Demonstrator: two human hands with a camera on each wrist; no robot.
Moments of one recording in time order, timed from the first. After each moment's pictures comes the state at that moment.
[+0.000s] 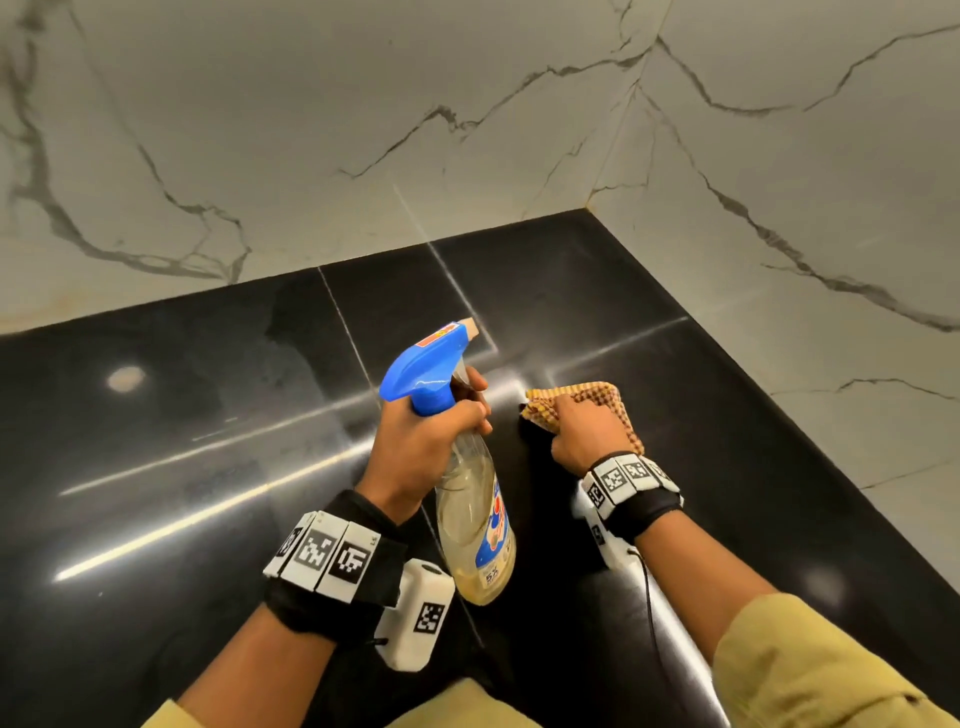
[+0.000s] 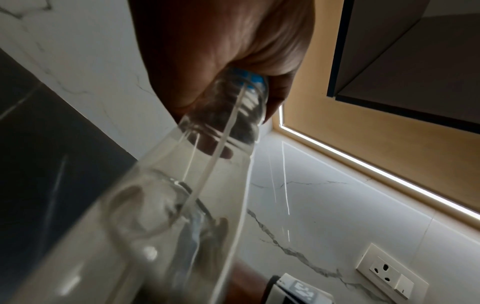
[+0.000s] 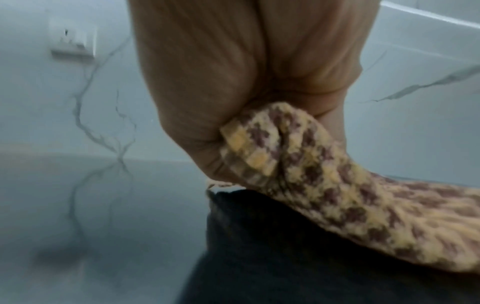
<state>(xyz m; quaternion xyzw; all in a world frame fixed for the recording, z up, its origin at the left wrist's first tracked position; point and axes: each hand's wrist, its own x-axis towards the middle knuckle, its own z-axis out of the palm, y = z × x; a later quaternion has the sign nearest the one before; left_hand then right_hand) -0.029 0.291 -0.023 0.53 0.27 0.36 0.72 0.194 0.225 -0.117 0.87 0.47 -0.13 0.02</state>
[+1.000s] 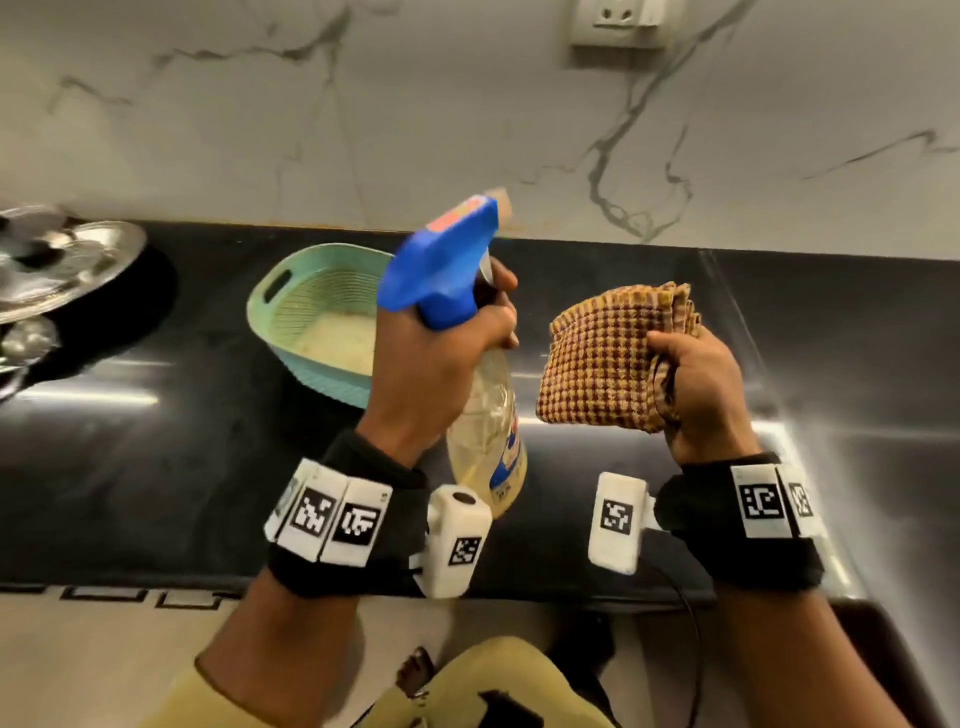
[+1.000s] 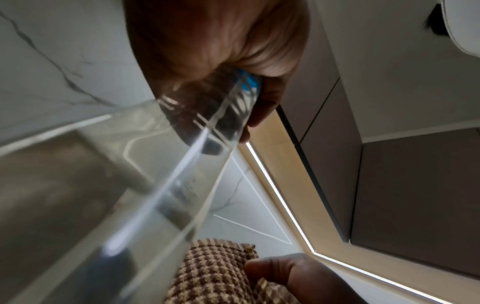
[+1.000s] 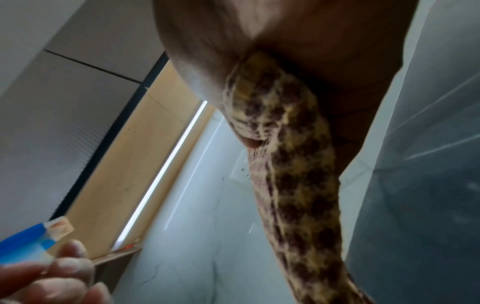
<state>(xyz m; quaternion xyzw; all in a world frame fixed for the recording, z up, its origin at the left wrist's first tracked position) -0.472 0.297 0.047 0.55 0.33 0.58 0.50 -0.266 0.280 0.022 0.61 0.28 -0.47 -0.58</state>
